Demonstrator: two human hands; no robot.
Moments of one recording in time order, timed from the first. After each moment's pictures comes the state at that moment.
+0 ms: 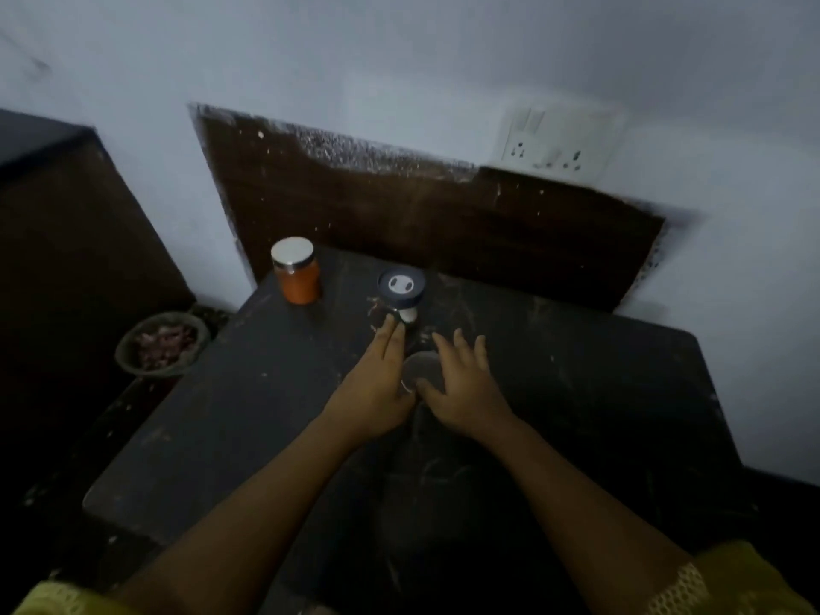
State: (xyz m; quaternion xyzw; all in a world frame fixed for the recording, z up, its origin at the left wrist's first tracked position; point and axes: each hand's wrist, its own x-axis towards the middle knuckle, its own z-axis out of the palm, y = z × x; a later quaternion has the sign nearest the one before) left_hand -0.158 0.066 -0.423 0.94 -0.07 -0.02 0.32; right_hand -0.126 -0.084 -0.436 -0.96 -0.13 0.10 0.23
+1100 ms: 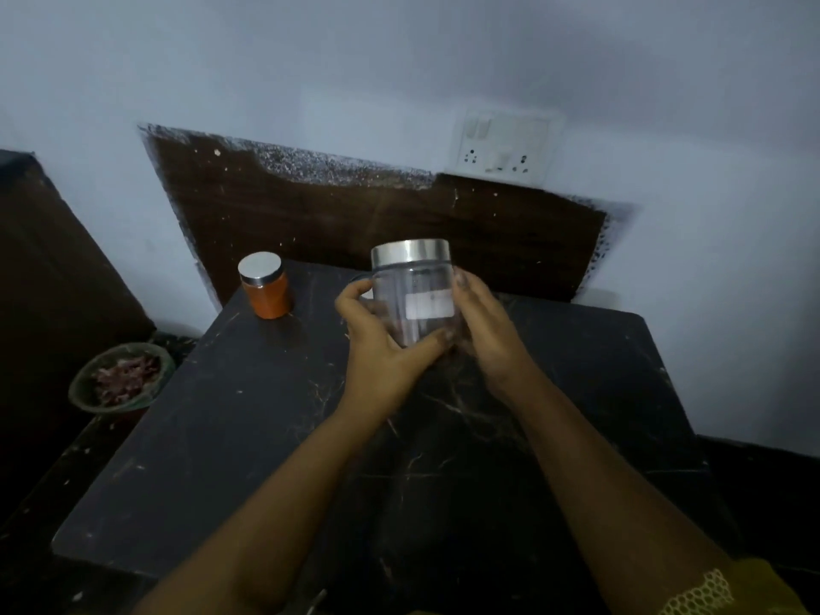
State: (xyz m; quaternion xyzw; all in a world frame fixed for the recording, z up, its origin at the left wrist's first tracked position) left_hand -0.181 0.024 -0.352 0.72 -0.05 0.13 0.69; right_hand -0.146 -0.105 -0.338 -0.71 -0.08 0.07 0.70
